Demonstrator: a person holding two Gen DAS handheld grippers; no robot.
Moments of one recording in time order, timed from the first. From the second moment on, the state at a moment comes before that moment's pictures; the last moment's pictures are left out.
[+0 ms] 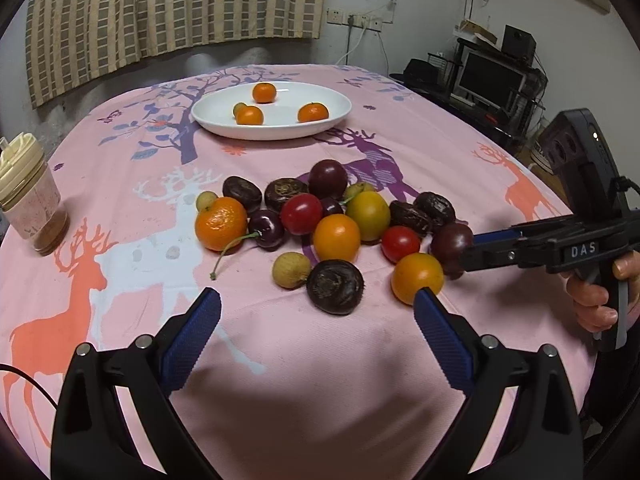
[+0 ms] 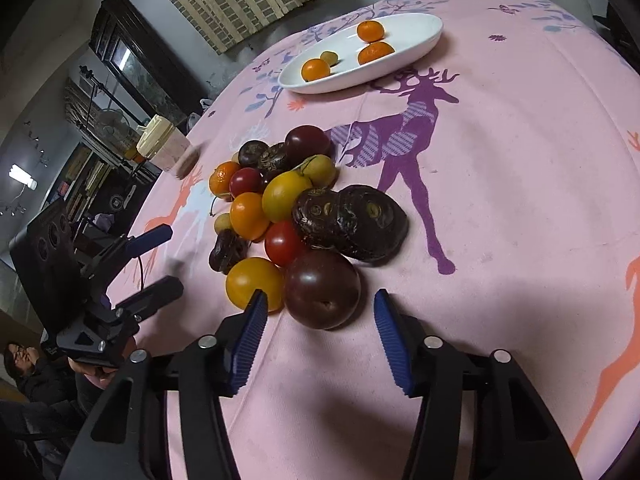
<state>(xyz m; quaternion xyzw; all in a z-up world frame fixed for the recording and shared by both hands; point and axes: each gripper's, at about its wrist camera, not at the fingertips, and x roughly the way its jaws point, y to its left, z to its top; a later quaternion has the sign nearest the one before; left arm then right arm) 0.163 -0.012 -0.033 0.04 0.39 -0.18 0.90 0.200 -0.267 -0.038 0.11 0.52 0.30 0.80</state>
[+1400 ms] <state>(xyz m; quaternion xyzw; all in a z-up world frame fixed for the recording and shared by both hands) 0.182 -0.012 -0.046 -0.05 0.44 -0.19 0.88 0.190 -0.262 -0.020 0.08 0.45 0.32 0.83</state>
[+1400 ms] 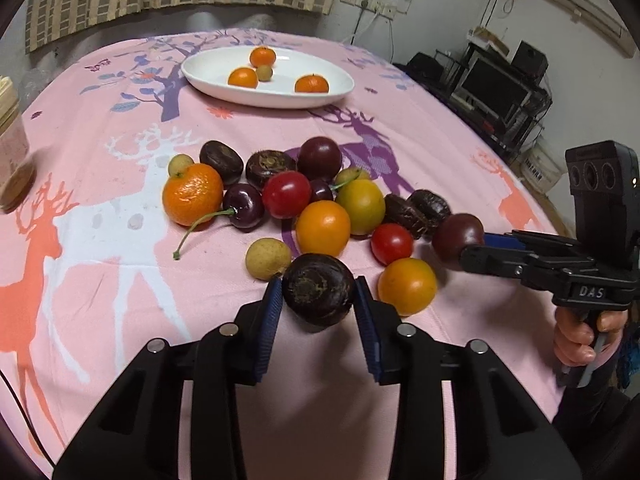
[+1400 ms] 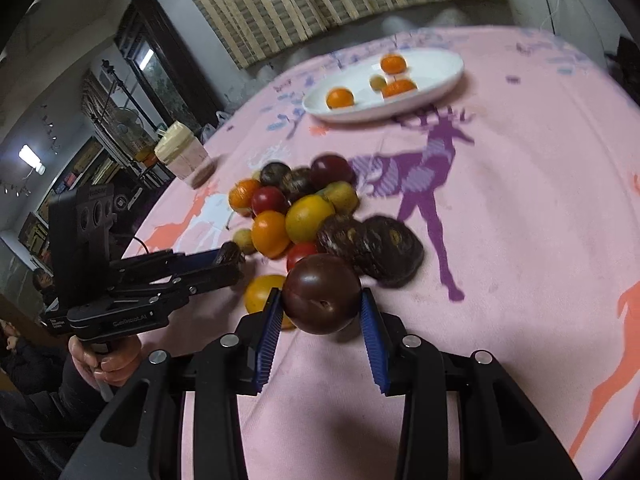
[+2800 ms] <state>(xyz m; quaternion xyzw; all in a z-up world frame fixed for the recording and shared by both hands) 0.286 0.024 0.025 0.01 0.38 -0.05 0.93 0.273 -0.223 0.029 0.04 0.35 0.24 0.90</state>
